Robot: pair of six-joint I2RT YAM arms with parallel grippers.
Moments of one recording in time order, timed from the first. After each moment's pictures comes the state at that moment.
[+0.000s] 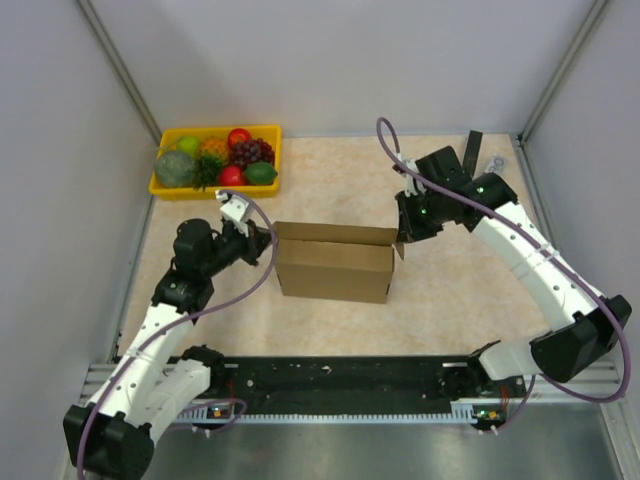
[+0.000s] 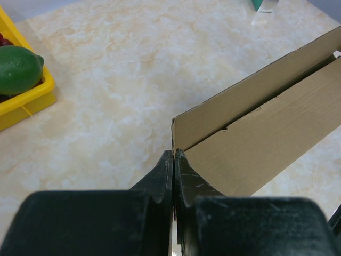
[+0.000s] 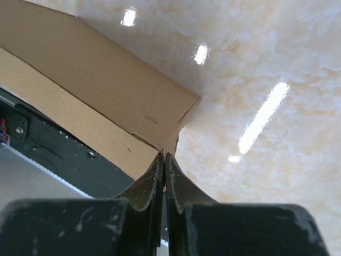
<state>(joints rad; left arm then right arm) -0.27 0.81 0.65 -0.08 0.45 -0.01 0.53 1.38 1.49 -1.10 -0.19 0.18</state>
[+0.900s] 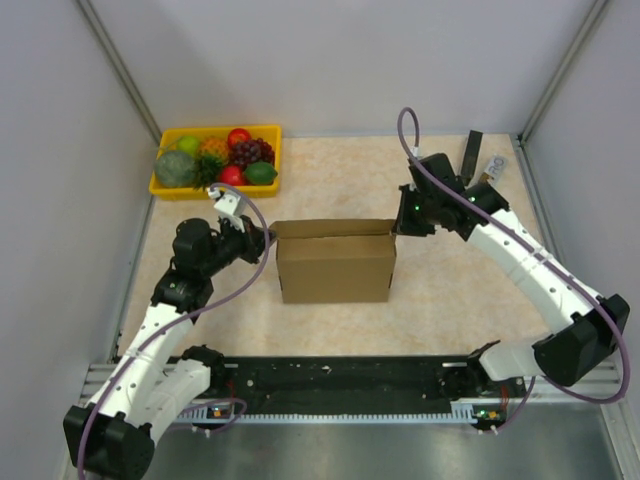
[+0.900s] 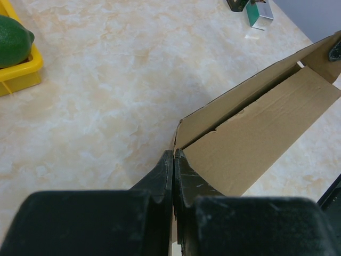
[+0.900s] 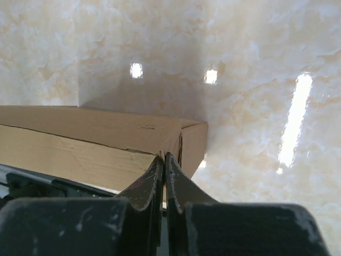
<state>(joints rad) -0.26 0.81 0.66 -0.09 0.43 -0.18 0.56 1.36 1.40 -0.94 0.00 0.58</state>
